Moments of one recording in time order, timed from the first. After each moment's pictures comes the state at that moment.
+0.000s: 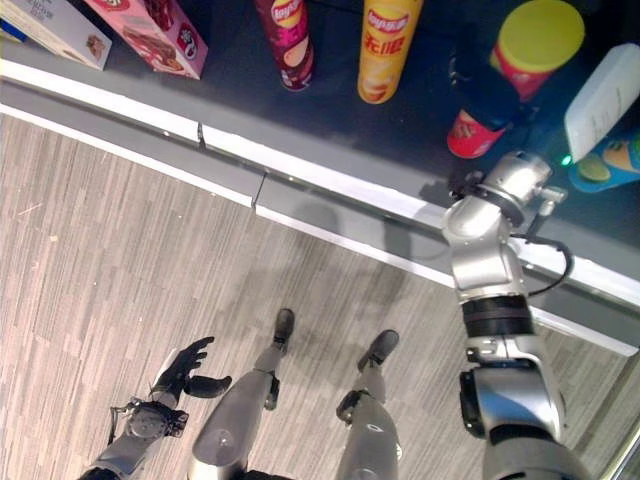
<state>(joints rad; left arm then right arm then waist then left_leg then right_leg) -0.04 0.32 -0.34 0.70 -0.08 -0.15 0.17 -0.81 -0.64 0.02 0.39 -0.25 0.01 -0.86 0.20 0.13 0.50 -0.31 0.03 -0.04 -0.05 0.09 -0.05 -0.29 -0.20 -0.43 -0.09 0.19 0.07</state>
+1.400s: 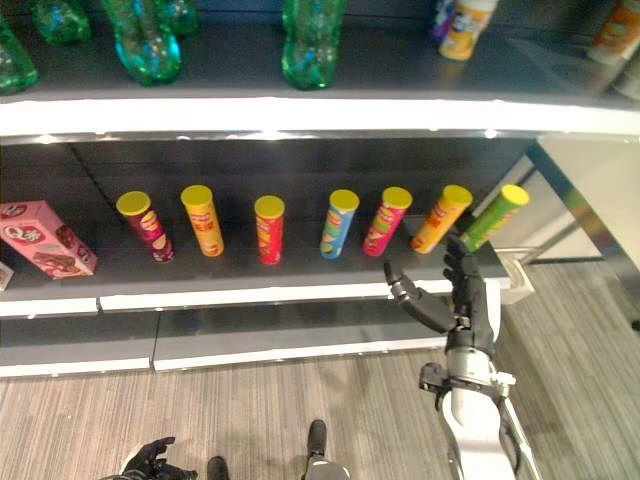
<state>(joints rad) 0.08 0.25 -0.15 1.05 0.03 -0.04 0.12 0.21 -0.39 -0.17 -0.10 0.12 -0.15 -0.27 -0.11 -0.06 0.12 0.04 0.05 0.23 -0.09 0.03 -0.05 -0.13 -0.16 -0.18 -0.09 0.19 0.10</state>
